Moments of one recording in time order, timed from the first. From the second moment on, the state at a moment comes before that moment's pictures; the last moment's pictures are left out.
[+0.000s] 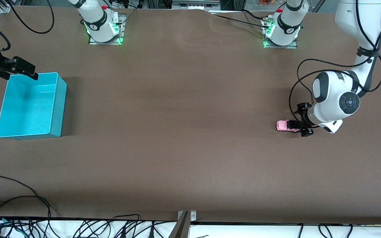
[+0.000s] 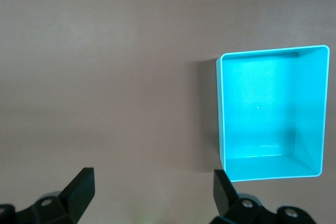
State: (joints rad) left arm -0.09 0.40 0.08 -2.06 -0.09 2.34 -1.58; right arm 0.00 -0.01 -0.02 -1.62 0.02 1.56 -0.01
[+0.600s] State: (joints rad) left arm -0.09 0.46 0.08 -2.06 -0.09 2.40 -1.50; right arm 0.00 -0.01 -0.02 -1.62 0.02 1.56 -0.01
